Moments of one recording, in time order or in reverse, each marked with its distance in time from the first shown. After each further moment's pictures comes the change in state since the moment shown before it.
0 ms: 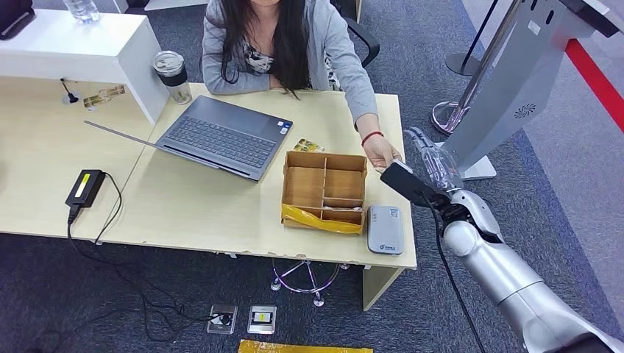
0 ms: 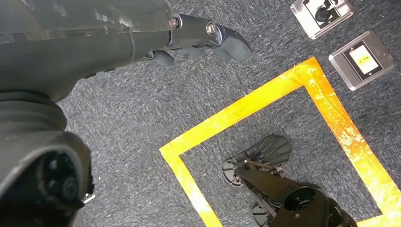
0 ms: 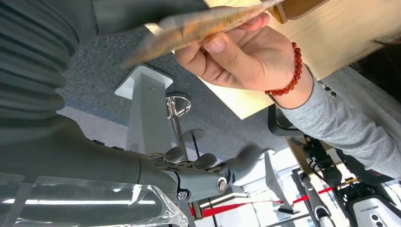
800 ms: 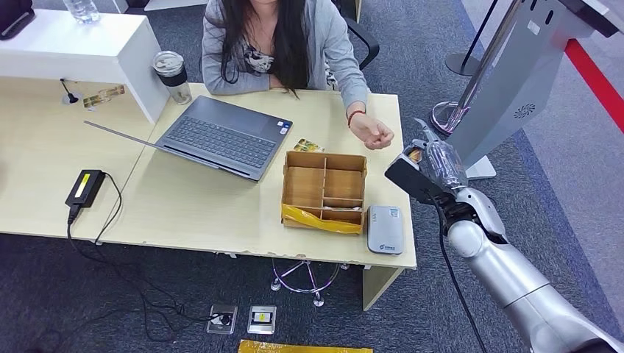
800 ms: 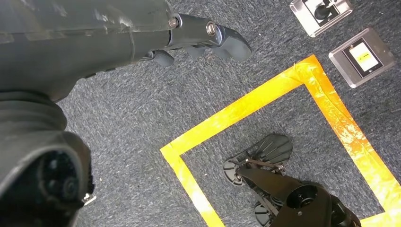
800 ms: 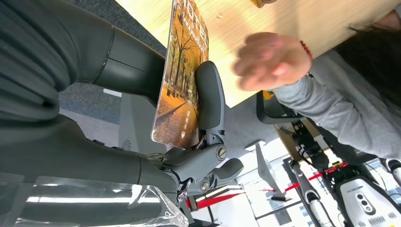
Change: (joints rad) left arm 0.002 0.000 -0.004 0.000 -0.007 0.000 -0.005; right arm 0.018 -0.026 -0.012 -0.092 -0.021 -0.020 0.014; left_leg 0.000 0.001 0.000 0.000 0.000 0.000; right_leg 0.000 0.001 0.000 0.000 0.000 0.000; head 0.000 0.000
